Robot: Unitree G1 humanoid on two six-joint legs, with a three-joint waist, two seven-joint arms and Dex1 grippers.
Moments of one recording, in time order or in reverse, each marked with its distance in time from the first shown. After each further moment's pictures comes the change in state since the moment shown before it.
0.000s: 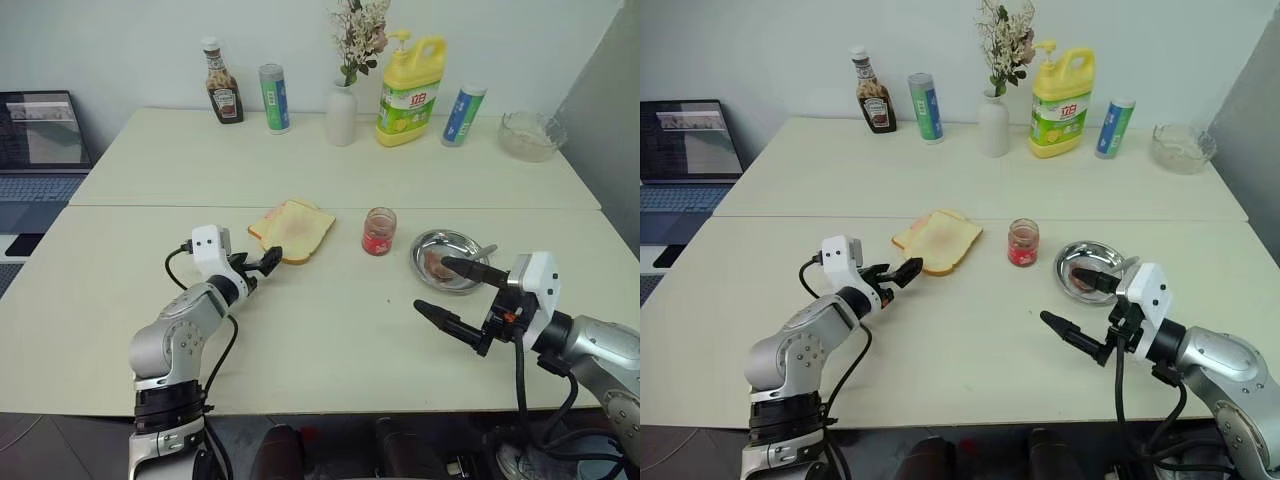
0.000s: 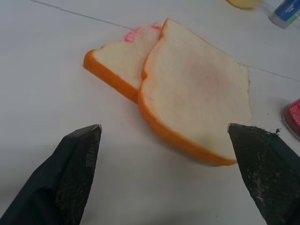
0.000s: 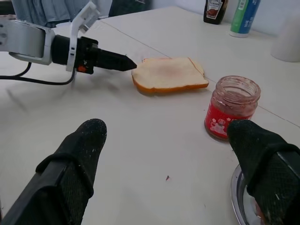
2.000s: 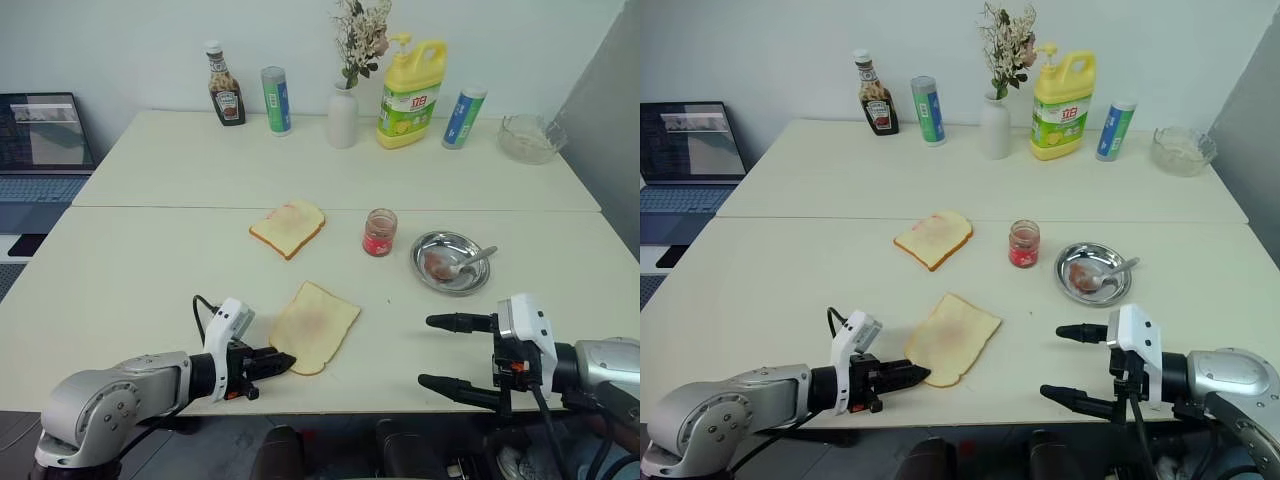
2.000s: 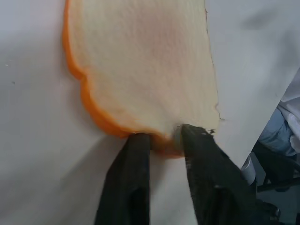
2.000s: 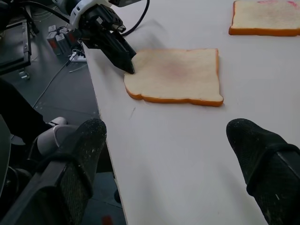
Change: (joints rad) left arm 0.401 0.462 -0.110 -0.439 -0.394 0.401 -0.389; right arm 0.140 -0.196 0.014 -0.039 0.067 0.037 0.247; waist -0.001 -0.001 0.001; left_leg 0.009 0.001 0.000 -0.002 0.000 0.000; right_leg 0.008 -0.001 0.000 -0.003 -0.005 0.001
